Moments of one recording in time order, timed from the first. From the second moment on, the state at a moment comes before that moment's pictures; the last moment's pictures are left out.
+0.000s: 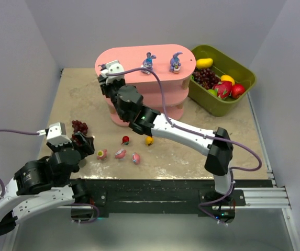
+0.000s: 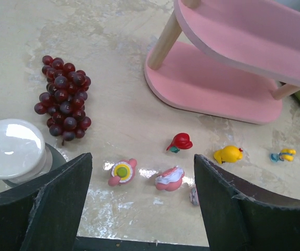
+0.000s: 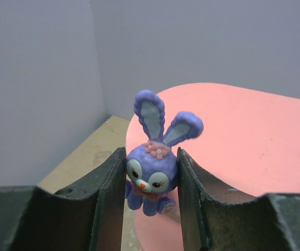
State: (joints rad) left arm -1.08 0.43 0.91 -1.13 -0.99 -0.93; right arm 1.11 1.92 1.84 0.32 0.64 -0.13
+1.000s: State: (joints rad) left arm -1.08 0.45 0.85 -1.11 -1.00 -0.95; right arm 1.05 2.11 2.11 0.33 0.78 -0.32
